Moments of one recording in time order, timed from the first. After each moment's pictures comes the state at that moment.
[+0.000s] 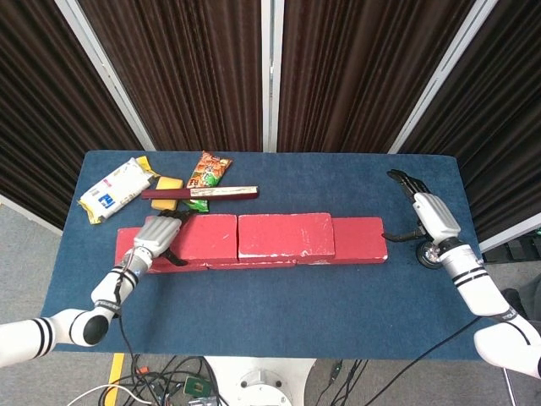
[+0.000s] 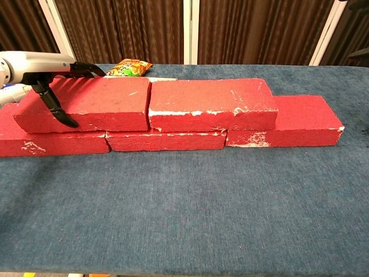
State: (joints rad) left arm -0.83 -1.33 -0.10 -1.57 0.86 0.77 0.23; right arm 0.60 -1.14 0.20 -1.43 -1.37 0.94 0.57
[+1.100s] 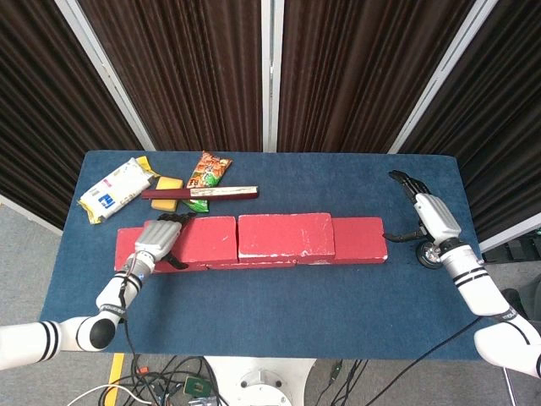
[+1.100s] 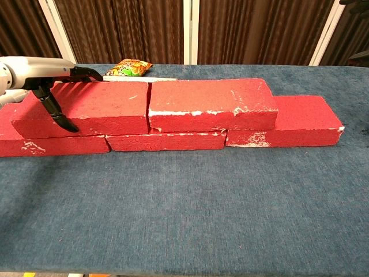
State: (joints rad) left arm -0.85 -1.35 -0.09 -1.62 0.73 0.84 0.34; right arm 0.59 -1.16 0.19 -1.40 -1.38 0.94 0.61
